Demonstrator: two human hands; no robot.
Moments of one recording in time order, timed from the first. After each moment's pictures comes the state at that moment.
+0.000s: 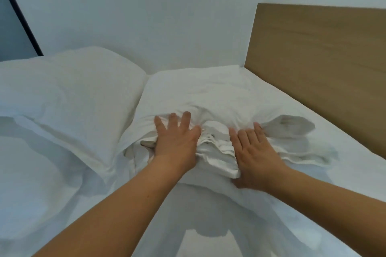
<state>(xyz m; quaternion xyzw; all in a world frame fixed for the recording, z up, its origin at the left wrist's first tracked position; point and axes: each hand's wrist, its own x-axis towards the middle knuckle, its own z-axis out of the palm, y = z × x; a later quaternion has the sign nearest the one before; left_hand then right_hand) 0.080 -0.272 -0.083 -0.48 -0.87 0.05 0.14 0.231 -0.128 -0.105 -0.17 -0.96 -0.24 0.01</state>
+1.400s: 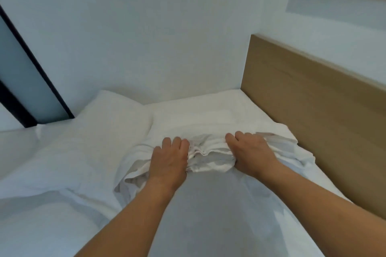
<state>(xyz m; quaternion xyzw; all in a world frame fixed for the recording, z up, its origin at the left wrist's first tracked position) 0.048 -0.243 0.143 -0.46 -0.88 0.05 0.08 0.185 -0.060 0.147 -0.17 -0.97 -0.16 0.08</state>
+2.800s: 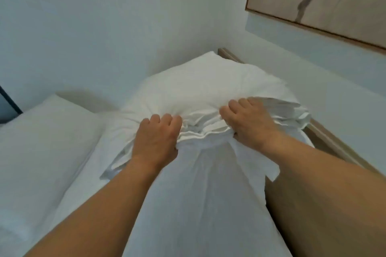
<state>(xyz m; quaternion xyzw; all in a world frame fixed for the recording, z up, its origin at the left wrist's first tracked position) 0.146 0.061 0.280 -0.47 -0.82 -0.06 0.32 0.280 0.281 0.313 0.00 -0.91 -0.25 0.32</state>
